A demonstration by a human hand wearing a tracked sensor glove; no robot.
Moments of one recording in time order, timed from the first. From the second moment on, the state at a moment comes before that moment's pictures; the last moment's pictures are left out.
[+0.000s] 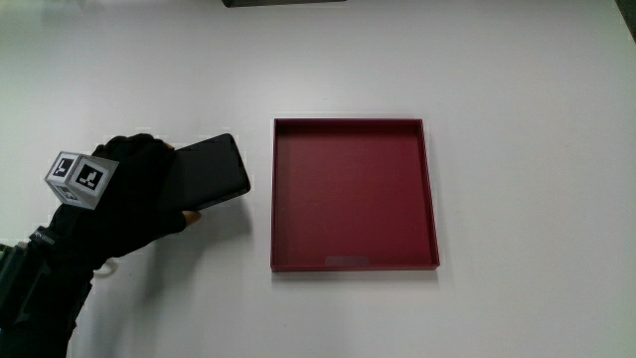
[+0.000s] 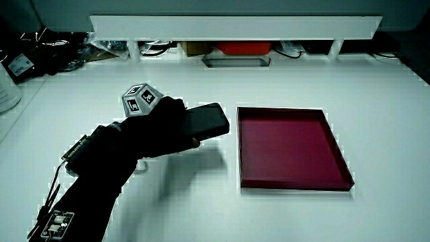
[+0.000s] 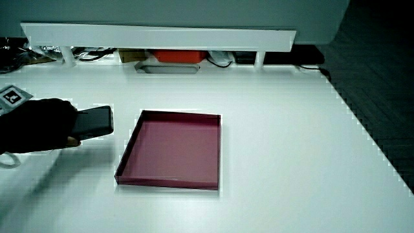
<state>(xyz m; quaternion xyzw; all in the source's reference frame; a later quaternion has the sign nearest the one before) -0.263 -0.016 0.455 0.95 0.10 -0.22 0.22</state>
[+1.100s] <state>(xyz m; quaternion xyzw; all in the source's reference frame) -0.286 0.004 0.512 0.93 0.05 -0.19 0.30</state>
